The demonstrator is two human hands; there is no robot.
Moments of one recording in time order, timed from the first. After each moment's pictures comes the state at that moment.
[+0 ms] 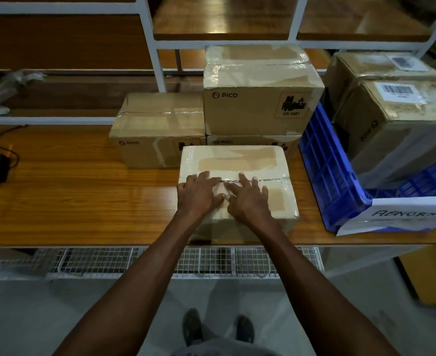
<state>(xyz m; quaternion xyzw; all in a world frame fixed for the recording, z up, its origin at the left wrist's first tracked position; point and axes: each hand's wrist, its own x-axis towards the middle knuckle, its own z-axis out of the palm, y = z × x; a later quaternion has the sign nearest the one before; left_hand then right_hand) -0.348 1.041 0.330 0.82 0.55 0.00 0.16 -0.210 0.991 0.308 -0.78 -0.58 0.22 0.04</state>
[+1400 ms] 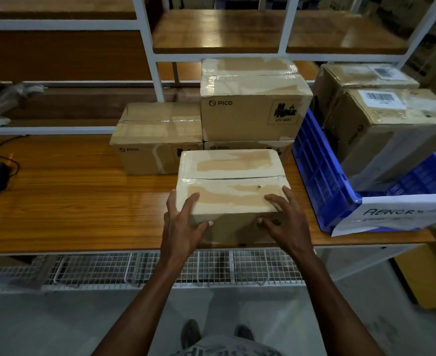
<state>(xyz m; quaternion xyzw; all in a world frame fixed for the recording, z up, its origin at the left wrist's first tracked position) -0.402 0.978 0.288 0.72 0.58 0.26 0.28 -0.144 0.892 0.285 -0.77 -0.51 0.16 0.35</state>
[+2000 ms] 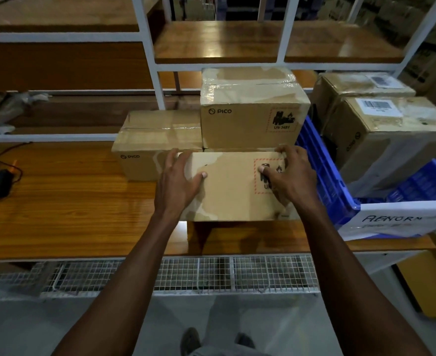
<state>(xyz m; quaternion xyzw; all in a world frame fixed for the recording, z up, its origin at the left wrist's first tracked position) -0.377 1.050 0.382 0.74 0.56 0.31 0.20 -0.123 0.967 0.392 -0.79 -0.50 0.09 0.36</state>
